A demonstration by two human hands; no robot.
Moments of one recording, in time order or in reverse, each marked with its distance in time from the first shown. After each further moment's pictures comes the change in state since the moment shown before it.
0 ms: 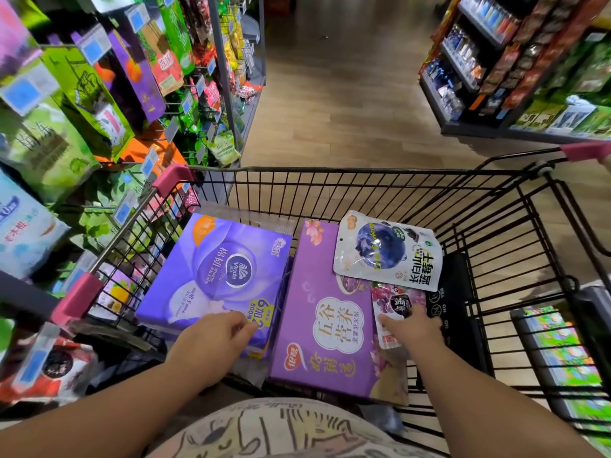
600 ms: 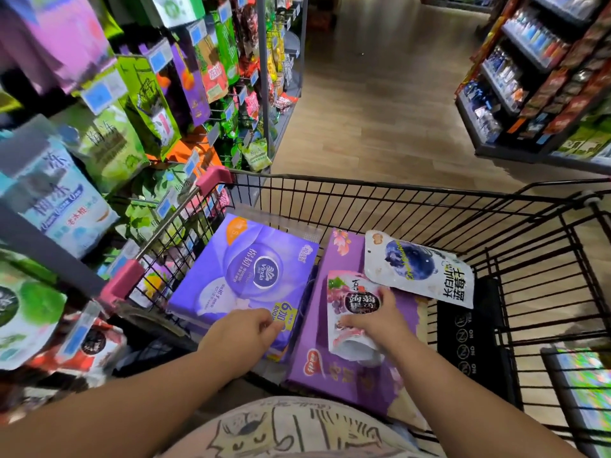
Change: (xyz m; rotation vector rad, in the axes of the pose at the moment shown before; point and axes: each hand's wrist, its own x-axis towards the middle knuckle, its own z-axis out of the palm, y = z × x) left_hand 0.002 -0.002 0.001 -0.008 0.010 -0.011; right_hand -0.064 -0.071 0.026 0.466 -0.214 -0.432
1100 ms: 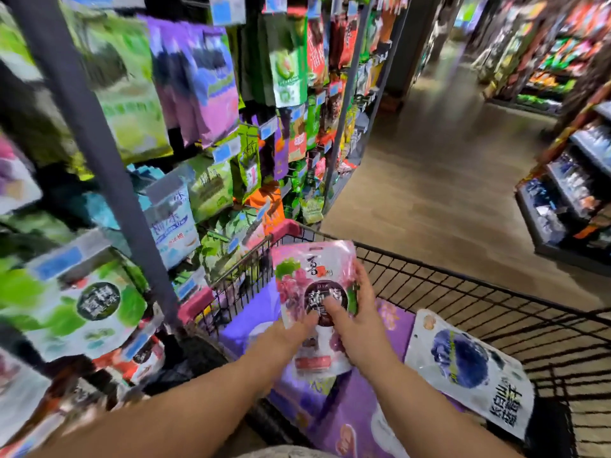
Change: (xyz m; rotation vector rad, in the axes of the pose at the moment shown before) left_hand -0.005 0.014 -0.065 -1.190 0.056 -0.206; right_hand -0.063 -0.148 0.075 0.200 -0.249 -0.637
